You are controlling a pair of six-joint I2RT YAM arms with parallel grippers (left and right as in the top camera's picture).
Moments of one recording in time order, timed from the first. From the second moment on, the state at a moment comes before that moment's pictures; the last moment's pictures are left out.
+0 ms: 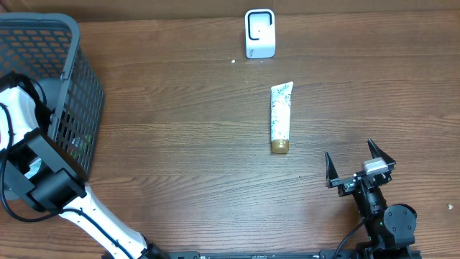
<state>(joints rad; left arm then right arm) 0.65 2.26 1.90 -1.27 -0.08 -0.36 0.12 0.01 0.02 -0.02 -0.12 -0.11</state>
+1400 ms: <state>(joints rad) -0.18 1.85 2.13 -1.52 -0.02 -0.34 0.12 0.01 0.02 -0.02 -0.12 -0.11</state>
